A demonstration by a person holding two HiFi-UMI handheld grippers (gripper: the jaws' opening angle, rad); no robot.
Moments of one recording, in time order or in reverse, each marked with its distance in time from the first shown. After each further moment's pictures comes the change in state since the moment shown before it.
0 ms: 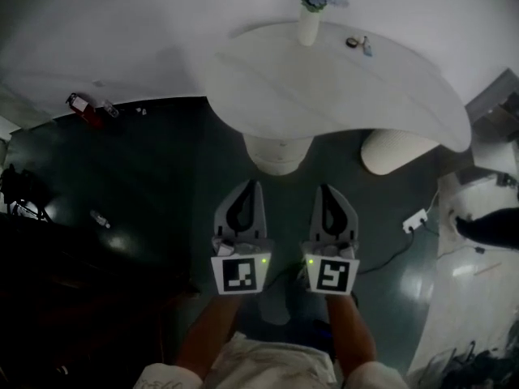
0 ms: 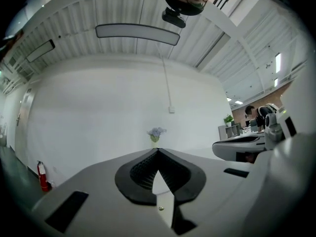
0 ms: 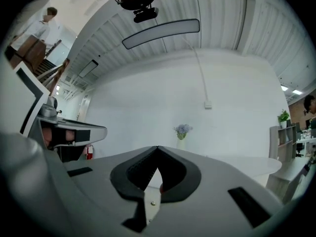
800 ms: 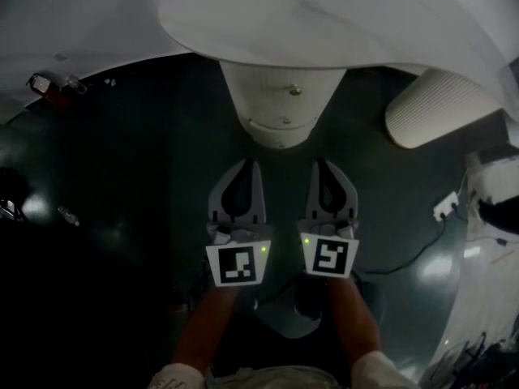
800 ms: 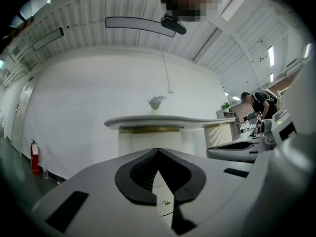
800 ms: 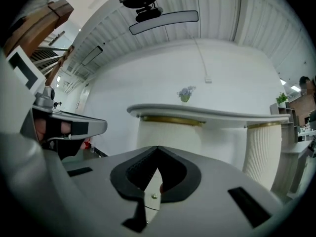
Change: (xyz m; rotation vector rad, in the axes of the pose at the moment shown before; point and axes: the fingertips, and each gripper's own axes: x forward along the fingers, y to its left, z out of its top) left arm 0.051 0.019 -0.322 -0.008 -0.006 -0.019; right arm 0.071 0.046 -0.324 -0.027 0.015 -0.020
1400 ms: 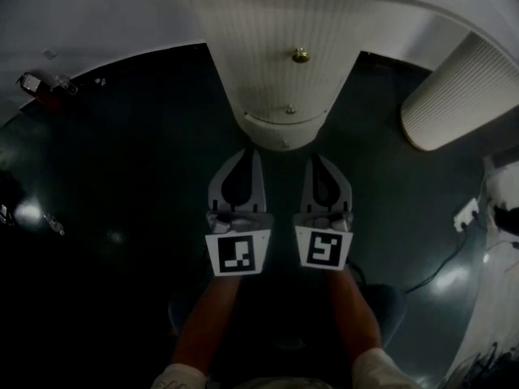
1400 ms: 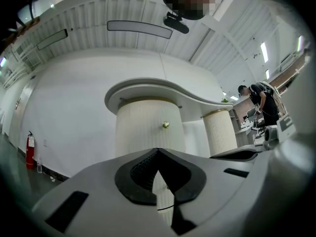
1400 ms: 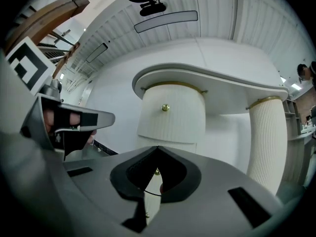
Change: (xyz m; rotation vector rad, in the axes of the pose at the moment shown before) left arm 0.039 -0.003 -0.149 0.033 -0.075 -0.009; right arm 0.034 0.016 -0.166 -0.019 -0.014 0.007
